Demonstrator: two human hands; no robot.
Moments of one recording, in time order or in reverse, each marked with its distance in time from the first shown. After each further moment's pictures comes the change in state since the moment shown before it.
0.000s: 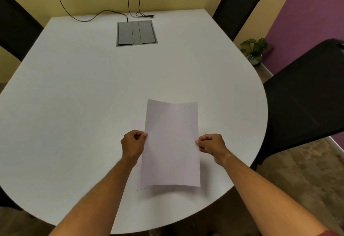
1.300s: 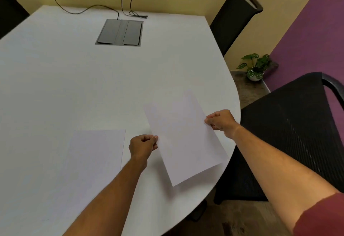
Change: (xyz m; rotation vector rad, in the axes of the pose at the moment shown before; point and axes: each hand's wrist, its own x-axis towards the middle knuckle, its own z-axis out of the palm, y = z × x) left_hand -0.013 0.107 0.261 -0.411 0.044 -0.313; right_hand 0.210 -0.131 -0.229 -0.250 -0.043 -0.066
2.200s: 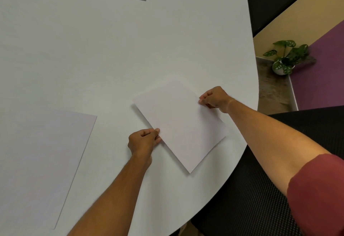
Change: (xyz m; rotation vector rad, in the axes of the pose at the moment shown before) left_hand 0.054 -0.032 0.115 -0.230 0.227 -0.292; right_hand 0.203 -0.020 0.019 -0.435 -0.263 -0.043
